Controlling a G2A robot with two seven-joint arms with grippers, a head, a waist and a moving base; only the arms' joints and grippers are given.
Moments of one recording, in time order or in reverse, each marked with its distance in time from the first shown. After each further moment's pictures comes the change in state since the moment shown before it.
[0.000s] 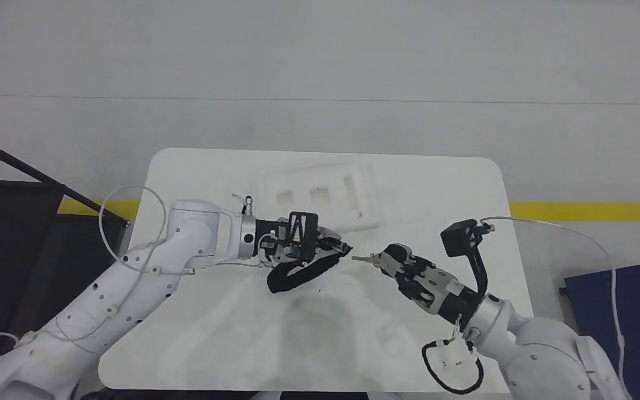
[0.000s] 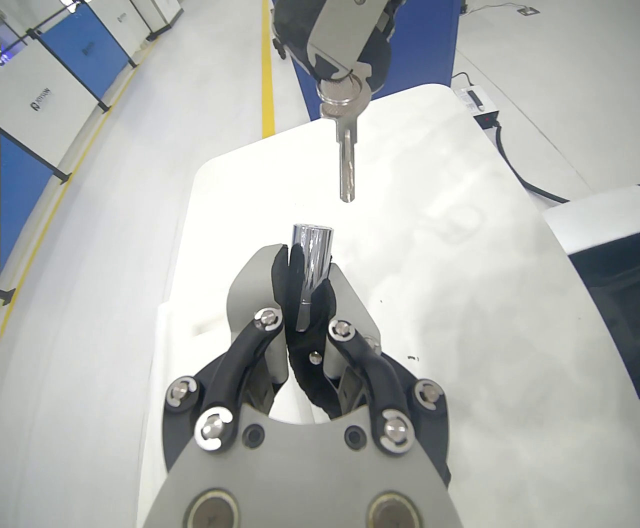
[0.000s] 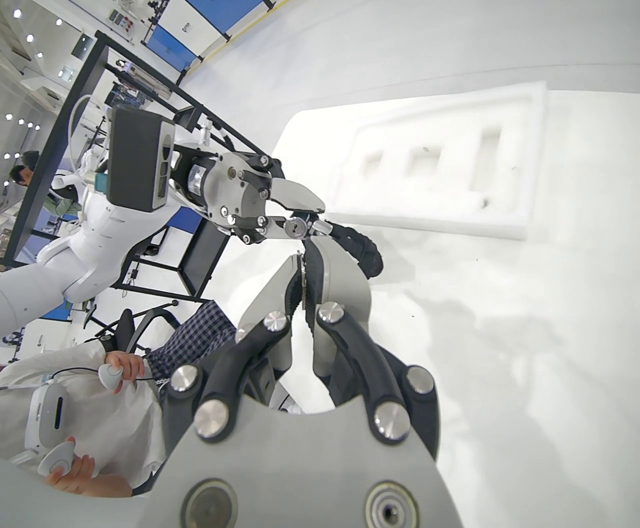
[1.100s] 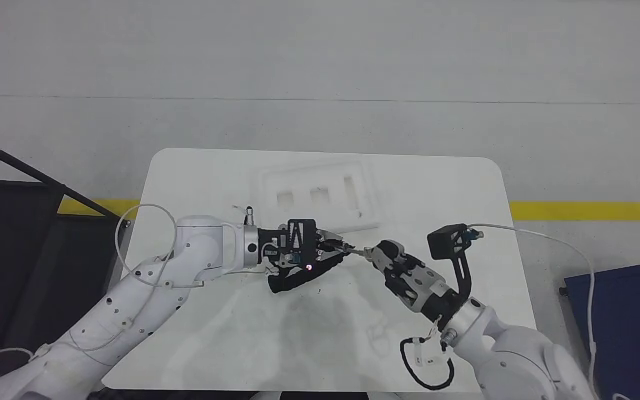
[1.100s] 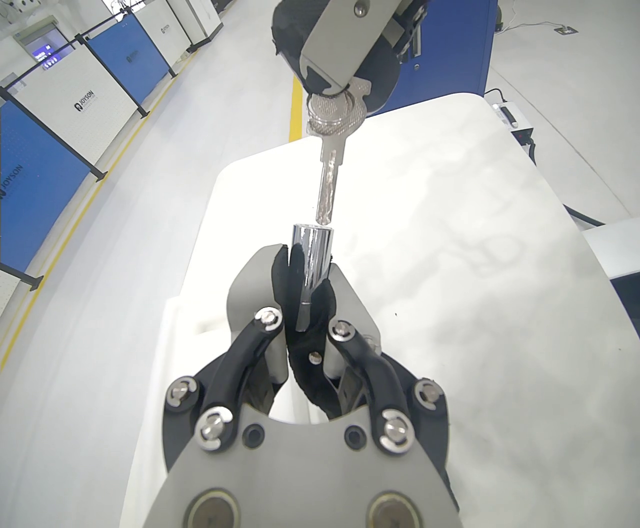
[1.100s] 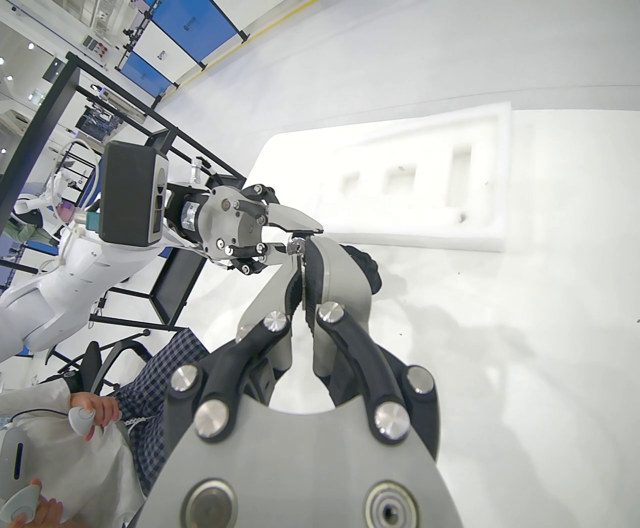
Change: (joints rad) left arm 0.094 -0.040 -0.042 0.031 0.089 0.063 0.077; right arm 0.007 -0.018 -0.121 0.001 -0.155 0.083 -0.134
